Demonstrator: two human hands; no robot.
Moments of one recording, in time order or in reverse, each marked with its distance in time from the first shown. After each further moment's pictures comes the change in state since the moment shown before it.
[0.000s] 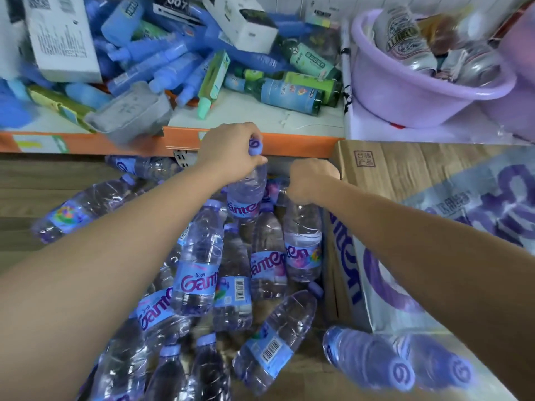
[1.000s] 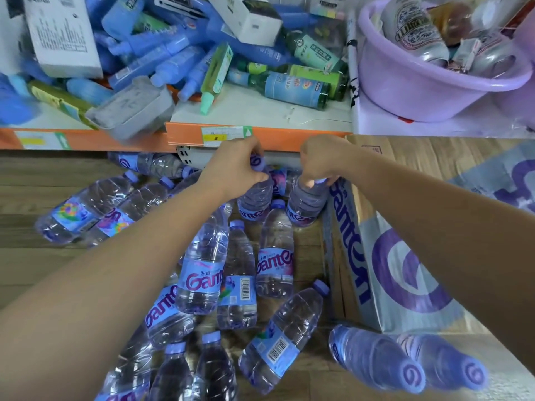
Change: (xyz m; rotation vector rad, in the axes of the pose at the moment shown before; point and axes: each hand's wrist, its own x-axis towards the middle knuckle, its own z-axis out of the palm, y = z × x) left_hand -0.012 -0.016 0.023 -0.123 -0.079 0.024; right_hand 0.016 0.011 -0.031 0.032 -0.203 -0.077
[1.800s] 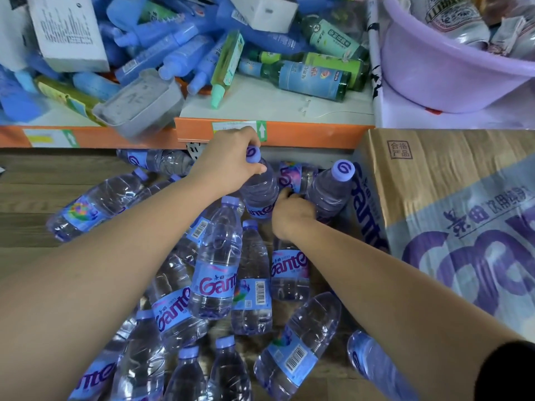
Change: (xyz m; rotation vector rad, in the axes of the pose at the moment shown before) left_hand 0.004 -0.025 -0.012 0.023 0.046 -0.027; right_hand 0.043 -0.062 0.125 -0.014 -0.029 0.164
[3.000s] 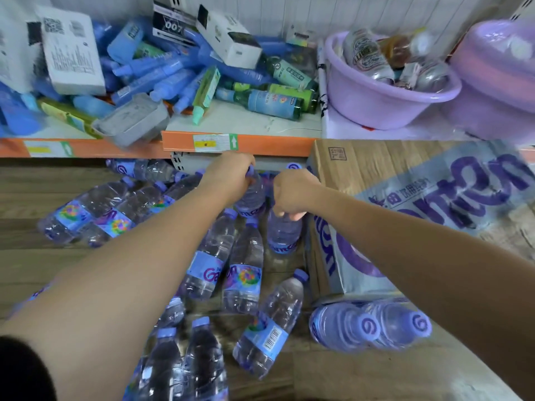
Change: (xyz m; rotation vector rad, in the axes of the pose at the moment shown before) left_hand -0.030 0.052 0.014 0.152 -0.074 0.040; right_hand -0.088 0.069 -0.075 0.048 0.102 -0.203
